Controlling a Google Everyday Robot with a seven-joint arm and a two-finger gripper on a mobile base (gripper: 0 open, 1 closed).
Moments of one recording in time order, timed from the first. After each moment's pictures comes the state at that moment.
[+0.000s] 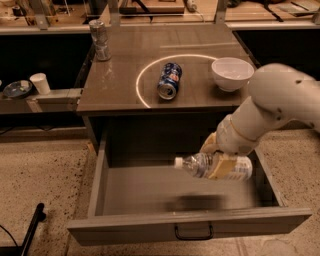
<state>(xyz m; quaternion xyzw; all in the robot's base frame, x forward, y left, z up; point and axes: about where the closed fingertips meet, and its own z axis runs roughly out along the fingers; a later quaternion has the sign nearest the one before) 0.470 -0.139 0.733 -0.72 0.66 0.13 0.16</state>
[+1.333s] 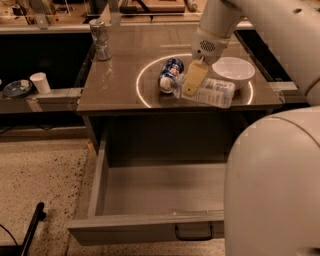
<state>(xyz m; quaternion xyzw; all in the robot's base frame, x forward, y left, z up) 0.630 -0.107 0.874 -0.55 0.82 0.11 0.06</state>
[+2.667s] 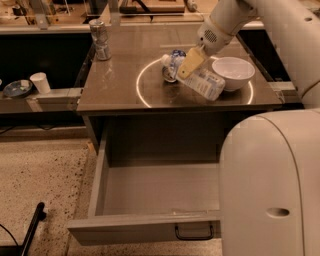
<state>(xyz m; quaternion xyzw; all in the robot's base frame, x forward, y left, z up) 0.692 -0.101 0.886 -0.45 0.86 0.18 0.17</state>
